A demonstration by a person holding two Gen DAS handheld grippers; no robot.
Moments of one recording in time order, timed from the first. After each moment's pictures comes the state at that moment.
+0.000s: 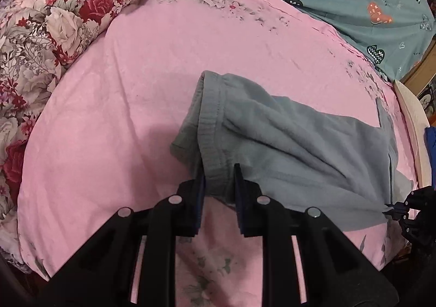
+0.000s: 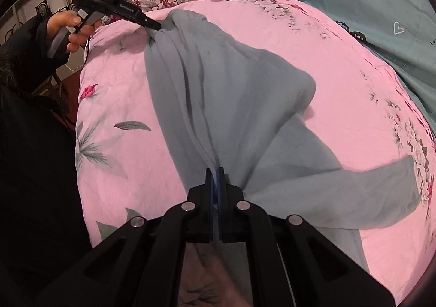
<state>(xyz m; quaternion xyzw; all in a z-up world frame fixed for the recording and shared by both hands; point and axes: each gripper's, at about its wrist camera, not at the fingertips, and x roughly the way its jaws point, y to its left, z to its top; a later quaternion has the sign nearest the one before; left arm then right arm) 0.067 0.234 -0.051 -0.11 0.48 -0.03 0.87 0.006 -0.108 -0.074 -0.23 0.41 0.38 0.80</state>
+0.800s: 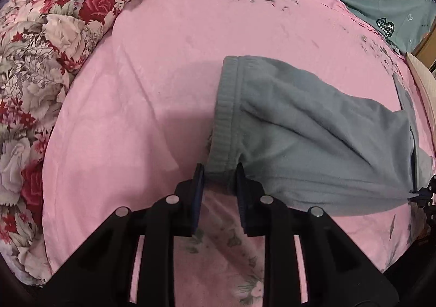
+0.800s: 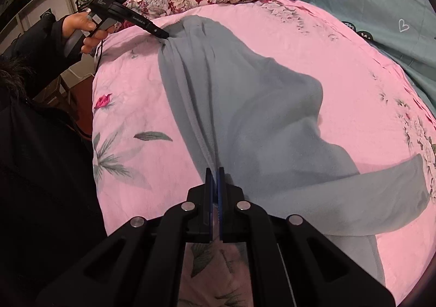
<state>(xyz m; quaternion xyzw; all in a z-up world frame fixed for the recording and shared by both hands) 0.075 0.246 -0.065 -0.04 0.52 -0.02 0.85 -0.002 -0.100 -0.070 -0.21 0.41 0.41 0.79</state>
